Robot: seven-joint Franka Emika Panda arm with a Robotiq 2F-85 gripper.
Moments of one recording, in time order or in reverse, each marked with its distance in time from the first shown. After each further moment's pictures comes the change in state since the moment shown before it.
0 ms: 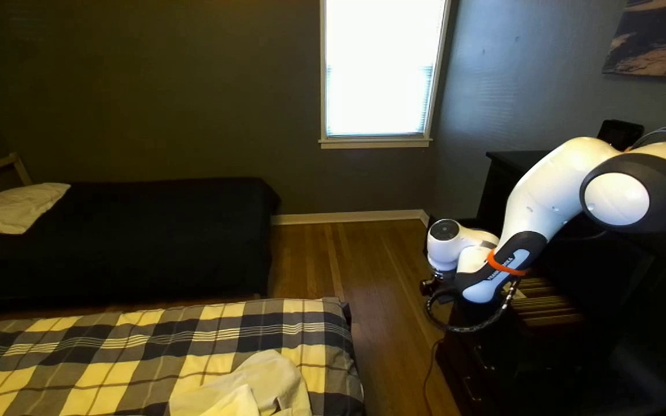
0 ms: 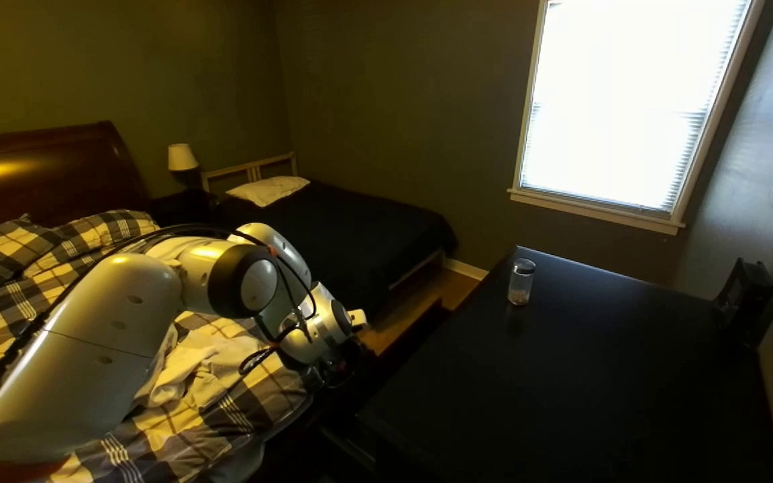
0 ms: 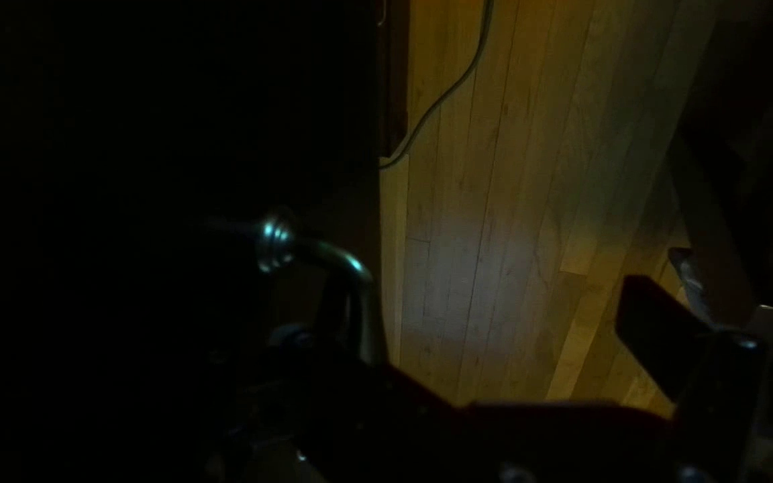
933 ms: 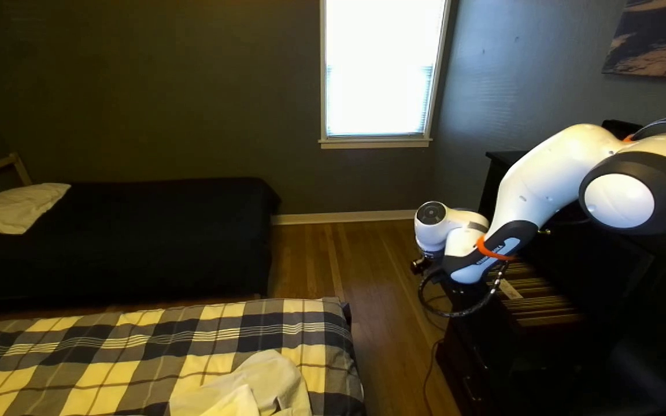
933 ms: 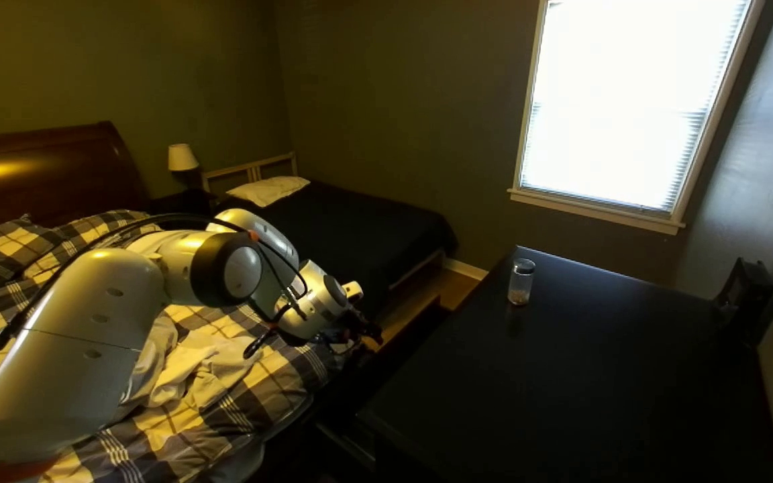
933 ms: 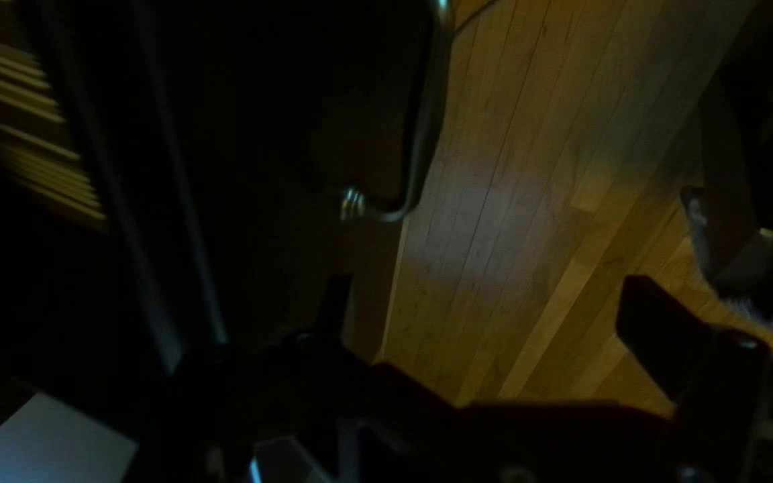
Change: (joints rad) arm 0.095 -0.039 -0.071 0.087 -0.022 -0.055 -0.094
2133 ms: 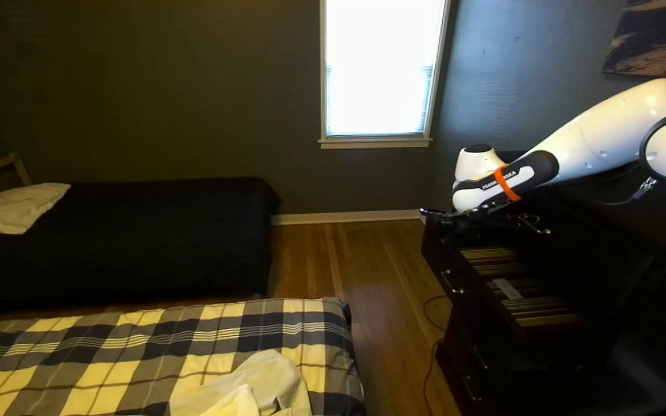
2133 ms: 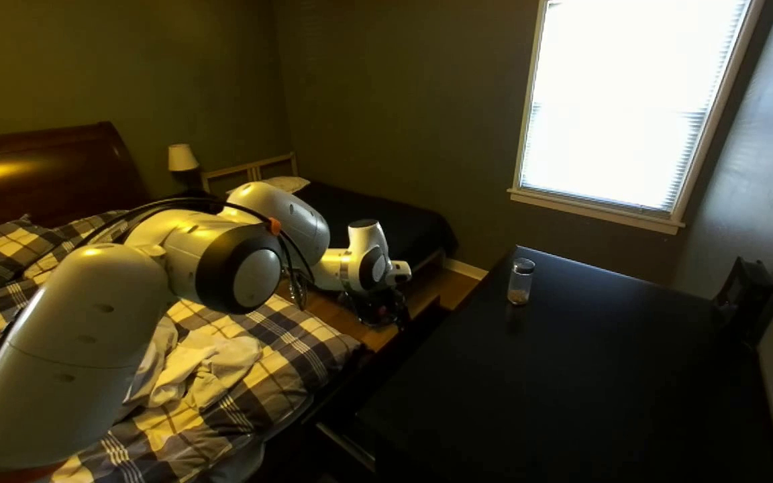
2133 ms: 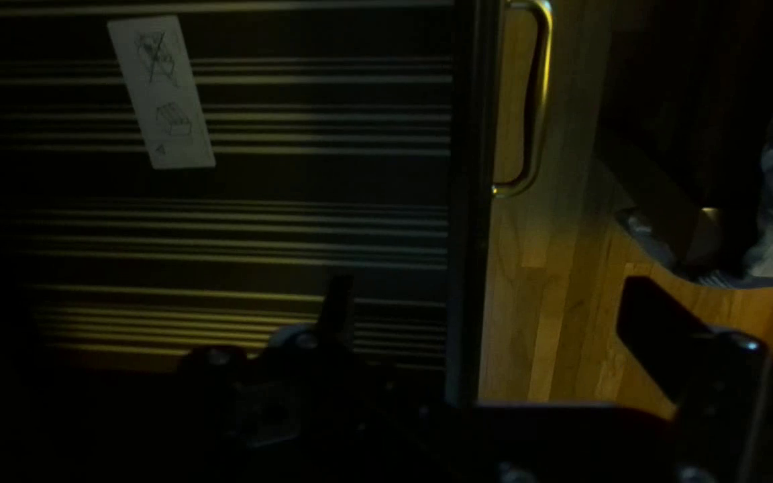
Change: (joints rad) arm -0.300 -0.161 0.192 0.032 0.617 -0.252 -0.544
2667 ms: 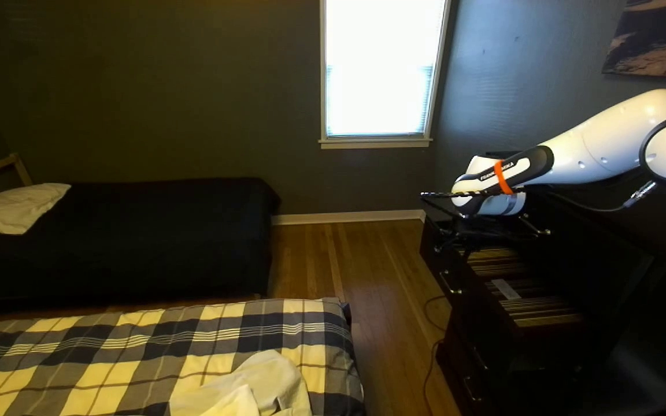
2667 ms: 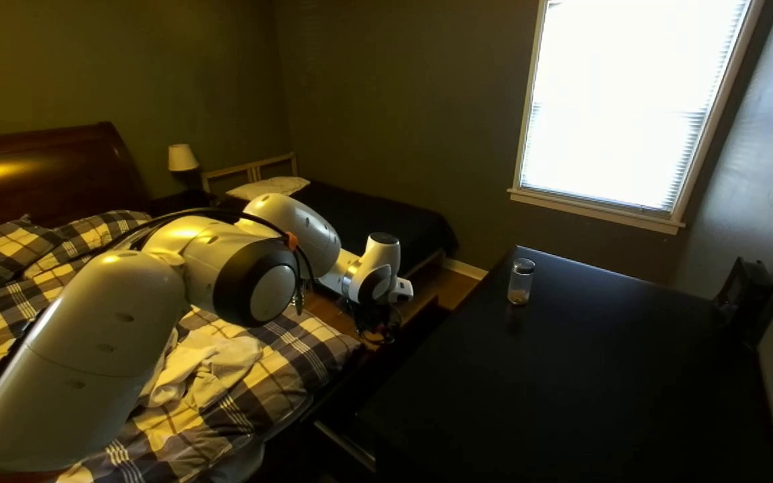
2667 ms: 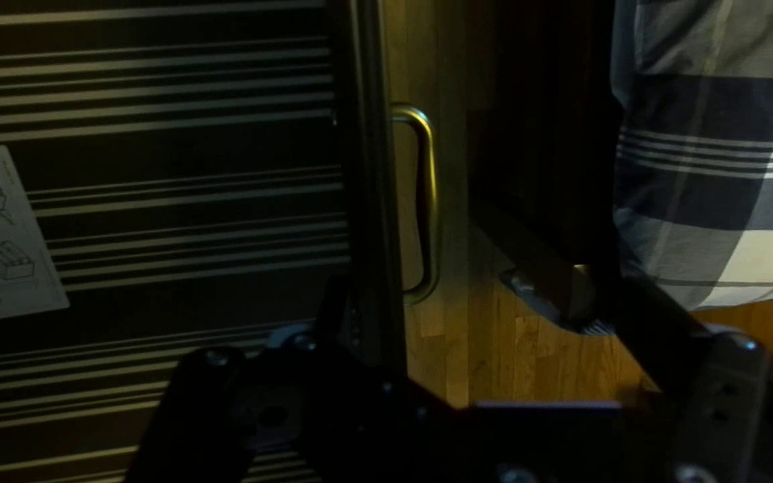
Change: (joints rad) arm -0.083 0.044 0.090 0.002 0.304 -0.043 -0.201
